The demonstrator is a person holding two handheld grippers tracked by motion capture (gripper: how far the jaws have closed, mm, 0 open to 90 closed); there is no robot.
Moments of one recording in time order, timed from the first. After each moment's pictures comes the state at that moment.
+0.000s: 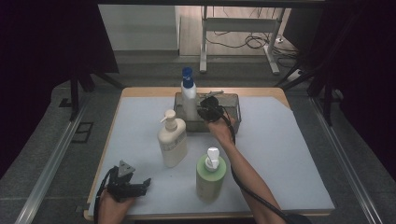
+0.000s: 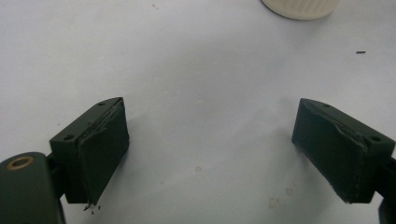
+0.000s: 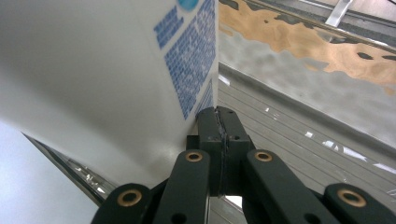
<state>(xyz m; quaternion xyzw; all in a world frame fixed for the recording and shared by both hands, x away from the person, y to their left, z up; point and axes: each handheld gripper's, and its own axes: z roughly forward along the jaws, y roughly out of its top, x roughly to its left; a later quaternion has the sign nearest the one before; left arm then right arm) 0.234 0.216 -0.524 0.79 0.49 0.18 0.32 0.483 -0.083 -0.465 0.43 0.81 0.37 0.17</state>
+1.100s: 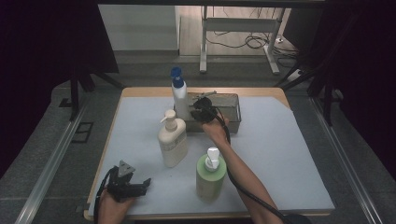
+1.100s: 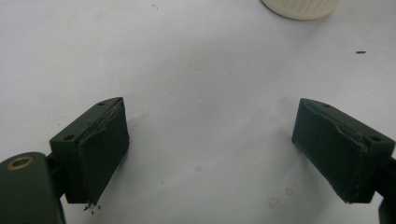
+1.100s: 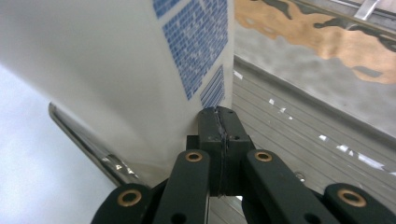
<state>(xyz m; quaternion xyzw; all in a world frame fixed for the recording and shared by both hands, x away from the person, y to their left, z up) 0.234 0.216 -0.524 0.79 0.49 0.18 0.32 0.480 -0.062 -0.466 0.41 0.82 0.37 0.14</state>
